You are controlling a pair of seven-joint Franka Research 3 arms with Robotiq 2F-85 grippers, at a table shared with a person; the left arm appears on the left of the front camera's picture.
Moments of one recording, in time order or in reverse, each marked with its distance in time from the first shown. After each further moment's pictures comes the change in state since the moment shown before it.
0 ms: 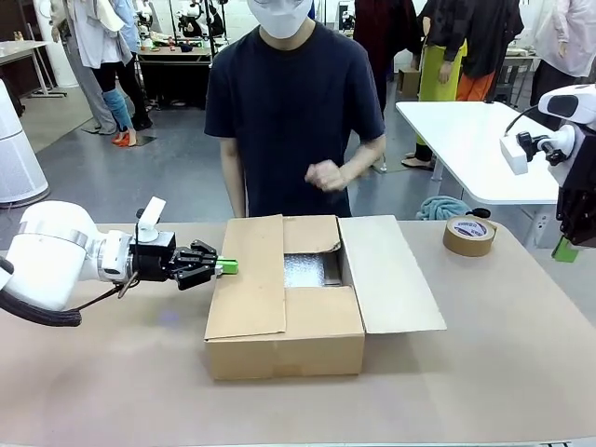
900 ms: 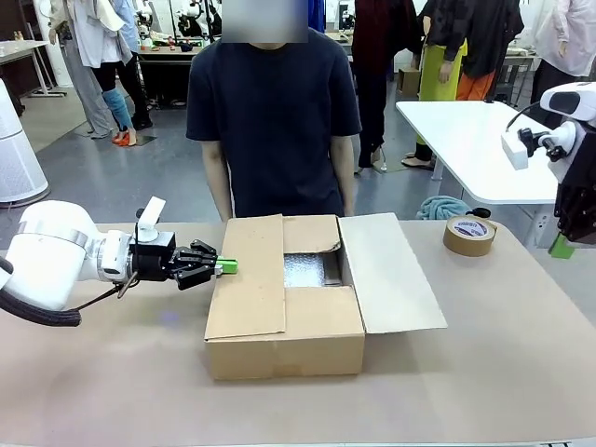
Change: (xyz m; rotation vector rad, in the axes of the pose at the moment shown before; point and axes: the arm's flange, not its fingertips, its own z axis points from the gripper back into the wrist) left arm 0.000 0.000 0.000 0.000 0.000 0.000; right arm -0.004 -0.008 -0.001 -0.012 -0.043 -0.015
